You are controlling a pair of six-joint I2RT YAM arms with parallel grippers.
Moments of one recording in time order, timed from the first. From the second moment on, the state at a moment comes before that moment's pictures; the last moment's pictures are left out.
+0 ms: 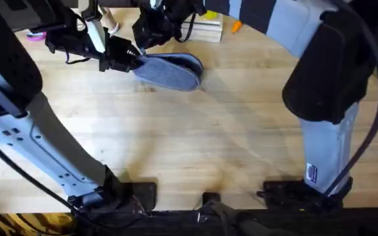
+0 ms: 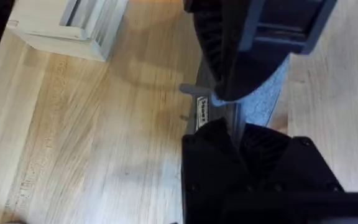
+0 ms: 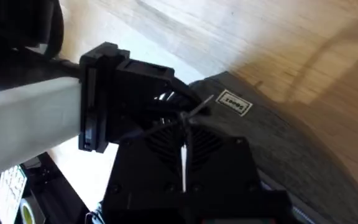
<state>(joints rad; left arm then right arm) 0.29 2.06 1.48 -1.10 0.96 1.83 0.64 2.27 2.11 -0.76 -0.44 0.46</state>
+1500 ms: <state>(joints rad) 0.28 2.06 1.48 -1.11 0.97 1.83 0.29 2.27 2.11 -1.47 -0.39 -0.31</state>
